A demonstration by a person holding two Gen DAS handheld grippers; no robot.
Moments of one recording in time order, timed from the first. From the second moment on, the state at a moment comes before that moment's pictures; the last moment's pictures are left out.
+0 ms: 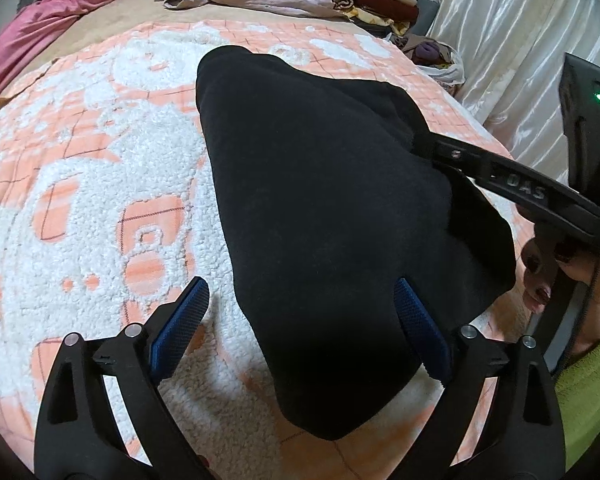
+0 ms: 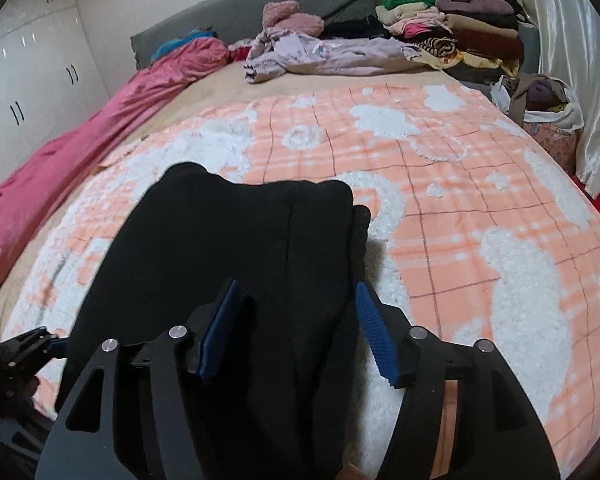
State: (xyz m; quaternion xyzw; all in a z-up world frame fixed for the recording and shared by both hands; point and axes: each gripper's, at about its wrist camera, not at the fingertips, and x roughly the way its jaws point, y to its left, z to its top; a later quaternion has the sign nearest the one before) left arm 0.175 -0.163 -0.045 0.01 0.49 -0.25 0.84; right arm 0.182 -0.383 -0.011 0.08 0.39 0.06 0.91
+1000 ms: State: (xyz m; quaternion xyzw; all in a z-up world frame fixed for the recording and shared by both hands) left arm 0.154 -0.150 0.015 0.02 0.43 -0.22 0.87; right arm 0.086 -0.388 0.064 0.07 0.28 0.03 0.96
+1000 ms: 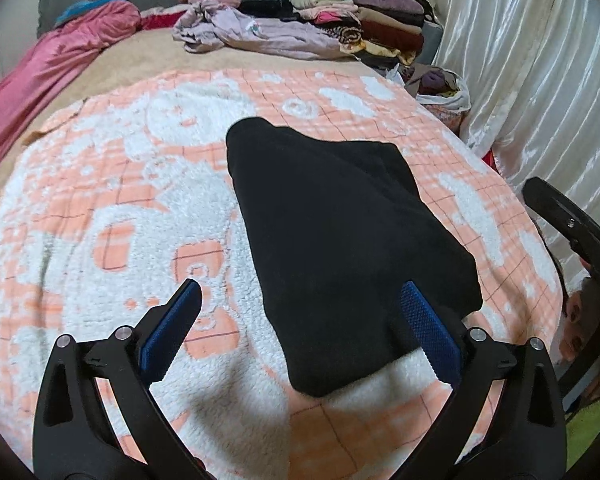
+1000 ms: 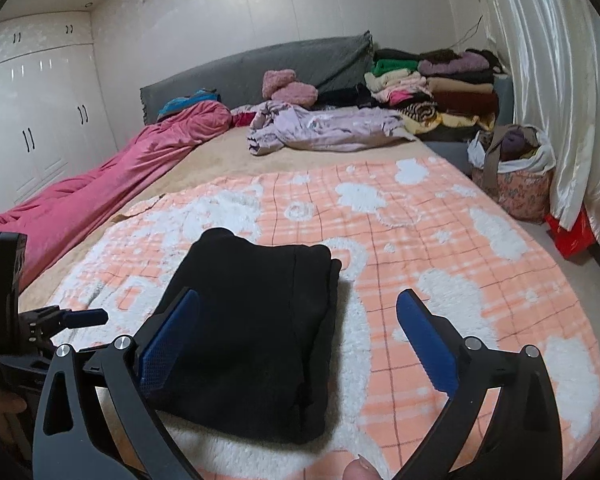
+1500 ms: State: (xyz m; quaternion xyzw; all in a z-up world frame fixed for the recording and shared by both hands) left arm 0.088 -0.118 0.016 0.03 0.40 -0.20 0.90; right arm -0.002 -0.366 0.056 0.06 0.28 0.03 0.96
